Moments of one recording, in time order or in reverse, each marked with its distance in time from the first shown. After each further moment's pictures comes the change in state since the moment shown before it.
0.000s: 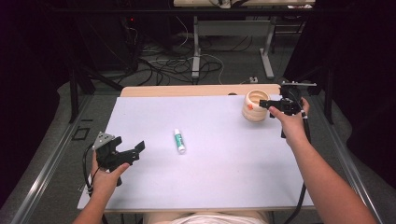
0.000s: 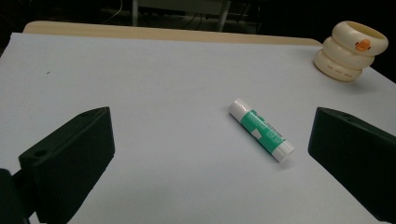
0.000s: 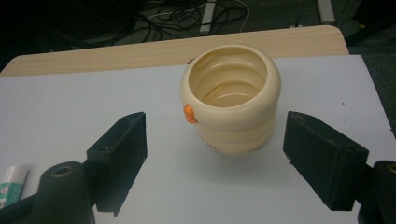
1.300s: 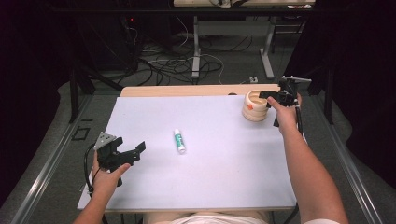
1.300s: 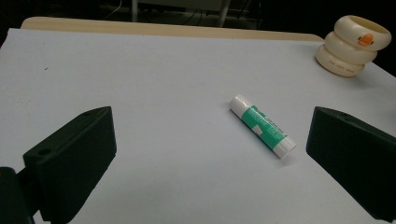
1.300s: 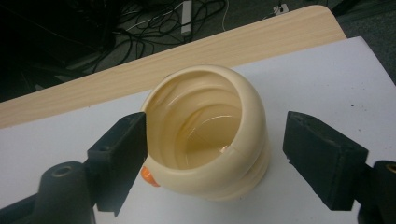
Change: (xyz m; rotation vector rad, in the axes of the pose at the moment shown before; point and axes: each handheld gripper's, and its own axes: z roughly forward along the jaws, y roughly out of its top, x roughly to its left) left arm -0.001 -0.002 0.002 0.016 0.002 0.003; right arm -0.030 0.017 0.063 0.002 -0.055 0.195
